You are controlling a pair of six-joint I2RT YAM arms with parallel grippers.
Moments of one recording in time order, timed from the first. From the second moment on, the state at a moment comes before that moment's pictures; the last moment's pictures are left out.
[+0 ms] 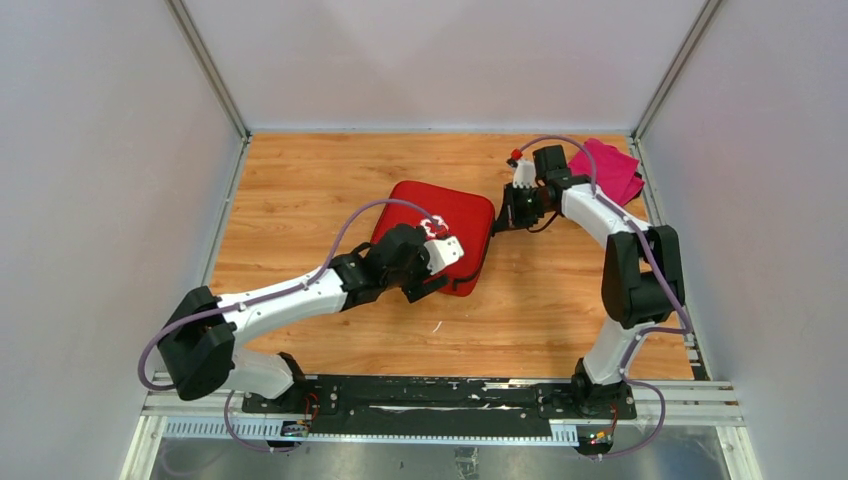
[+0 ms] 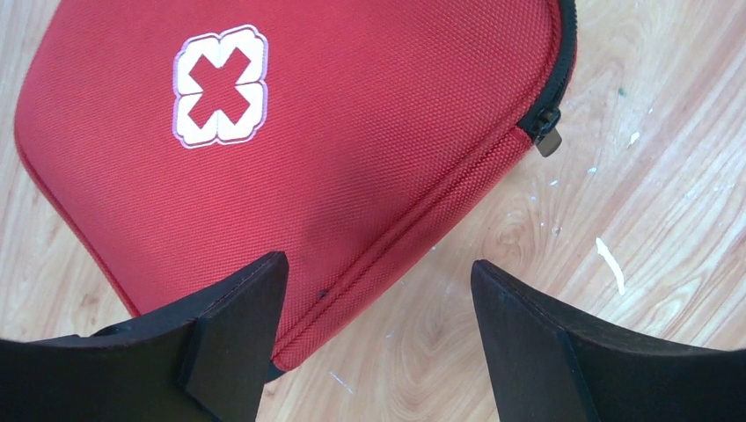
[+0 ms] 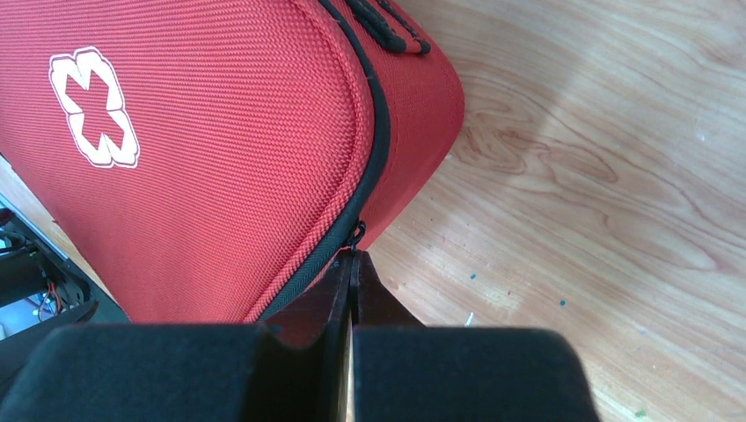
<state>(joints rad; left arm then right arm) -0.90 1.33 0.85 -0.19 -0.11 0.34 0.20 1.77 1.28 -0.53 -0.54 0.08</state>
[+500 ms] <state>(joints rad) -0.94 1.49 0.94 -0.25 -0.25 0.39 0.21 1.69 1.21 -0.56 -0.53 0.06</state>
